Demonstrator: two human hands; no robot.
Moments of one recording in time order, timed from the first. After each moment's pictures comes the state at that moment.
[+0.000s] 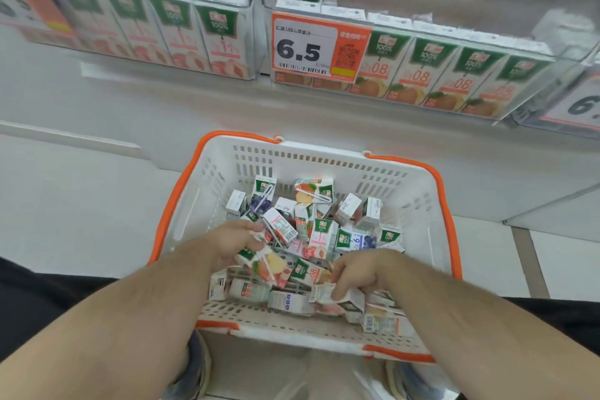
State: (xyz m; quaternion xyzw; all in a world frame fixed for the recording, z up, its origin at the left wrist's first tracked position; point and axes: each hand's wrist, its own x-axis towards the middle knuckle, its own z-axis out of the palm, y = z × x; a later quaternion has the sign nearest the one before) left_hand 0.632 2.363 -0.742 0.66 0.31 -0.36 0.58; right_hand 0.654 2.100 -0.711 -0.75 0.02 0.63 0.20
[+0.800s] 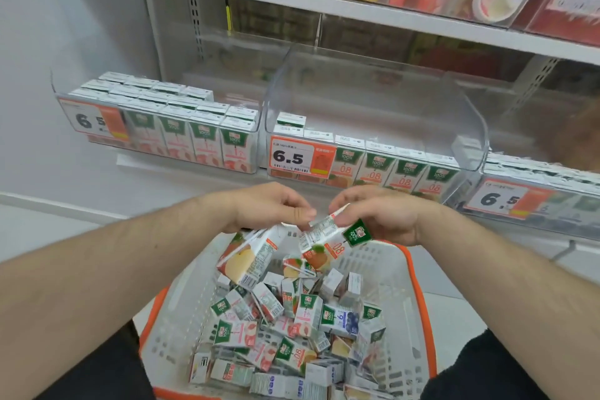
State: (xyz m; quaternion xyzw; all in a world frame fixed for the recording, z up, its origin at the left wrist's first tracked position) left_hand 0.690 2.323 -0.503 0.84 -0.12 -0.27 0.45; right_hand 0.717 2.101 -0.484 -0.76 -0.07 0.40 0.50
